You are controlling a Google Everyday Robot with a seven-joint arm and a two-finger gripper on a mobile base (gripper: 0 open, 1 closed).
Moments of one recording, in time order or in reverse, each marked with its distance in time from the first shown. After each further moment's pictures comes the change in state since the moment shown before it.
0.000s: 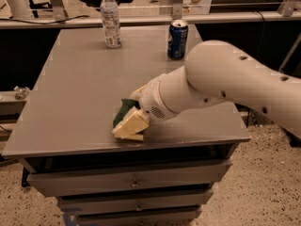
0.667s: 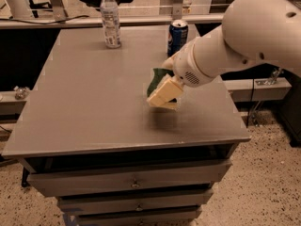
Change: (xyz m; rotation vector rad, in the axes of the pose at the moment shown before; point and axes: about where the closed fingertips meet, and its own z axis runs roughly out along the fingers) arm 0.010 -0.091 -0.079 0.187 0.097 -0.071
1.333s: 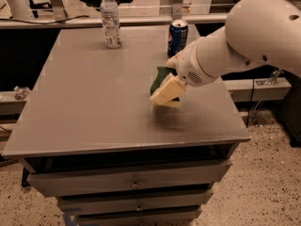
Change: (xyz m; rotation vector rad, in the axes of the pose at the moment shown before) arm 0.007 -0.010 -0.002 0.032 0.002 0.009
